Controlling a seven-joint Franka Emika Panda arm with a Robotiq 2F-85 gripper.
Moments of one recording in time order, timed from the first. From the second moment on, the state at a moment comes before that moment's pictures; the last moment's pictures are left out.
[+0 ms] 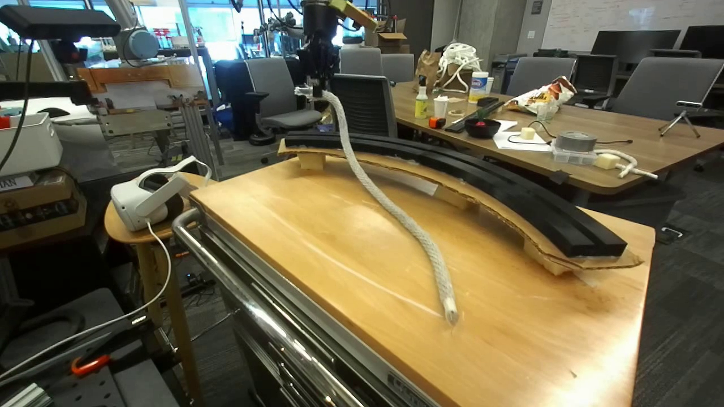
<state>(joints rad) 0.22 0.81 0.20 -0.81 -0.16 1.42 -1.44</state>
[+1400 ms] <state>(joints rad) 0.22 0.88 0.19 -0.82 -0.26 1.30 -1.45</state>
